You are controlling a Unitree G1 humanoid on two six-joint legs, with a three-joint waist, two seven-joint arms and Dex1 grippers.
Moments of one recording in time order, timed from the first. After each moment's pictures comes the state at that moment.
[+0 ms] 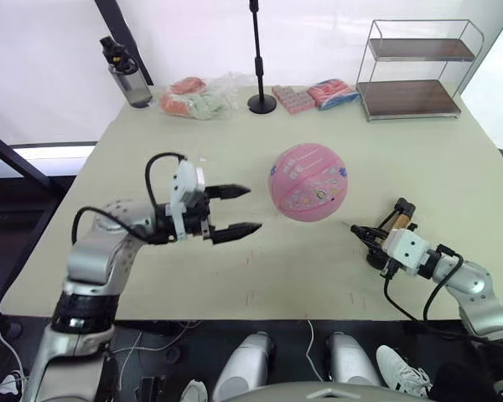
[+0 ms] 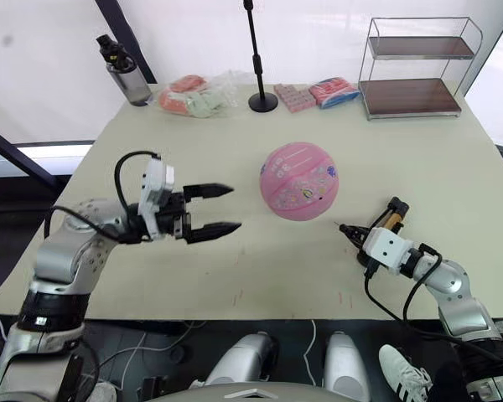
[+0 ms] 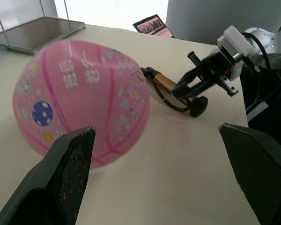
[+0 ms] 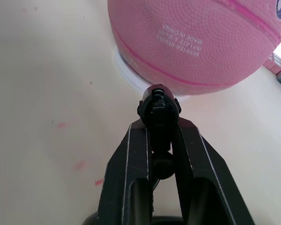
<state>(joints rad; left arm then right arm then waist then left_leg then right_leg) -0.28 0.72 0.05 -0.20 -0.54 0.47 -1.20 -0.06 -0.62 0.07 0.10 0.01 -0.34 0.73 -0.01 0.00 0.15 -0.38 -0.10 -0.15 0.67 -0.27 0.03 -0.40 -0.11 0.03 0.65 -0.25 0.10</state>
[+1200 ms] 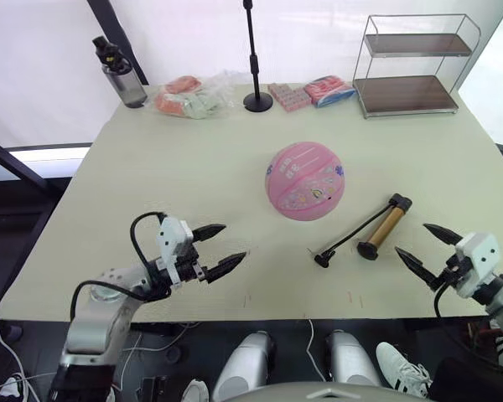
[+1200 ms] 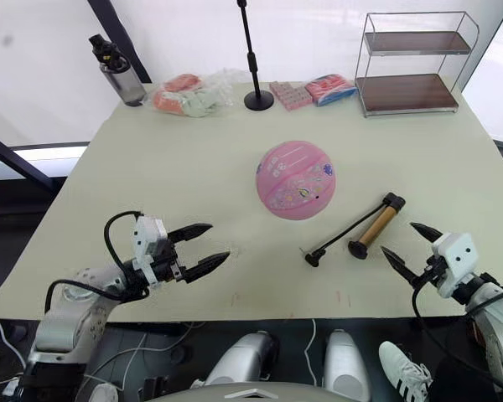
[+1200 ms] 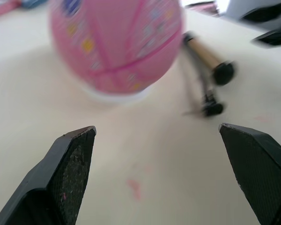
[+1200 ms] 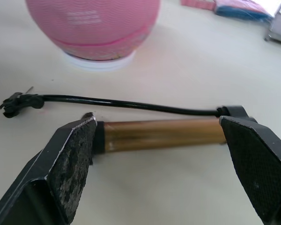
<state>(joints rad) 0.13 0.56 0.13 -0.22 -0.41 0.25 -0.88 0.24 -0.61 -0.29 -0.06 0.42 -0.06 0.77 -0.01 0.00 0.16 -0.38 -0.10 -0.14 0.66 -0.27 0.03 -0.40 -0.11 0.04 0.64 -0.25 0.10</state>
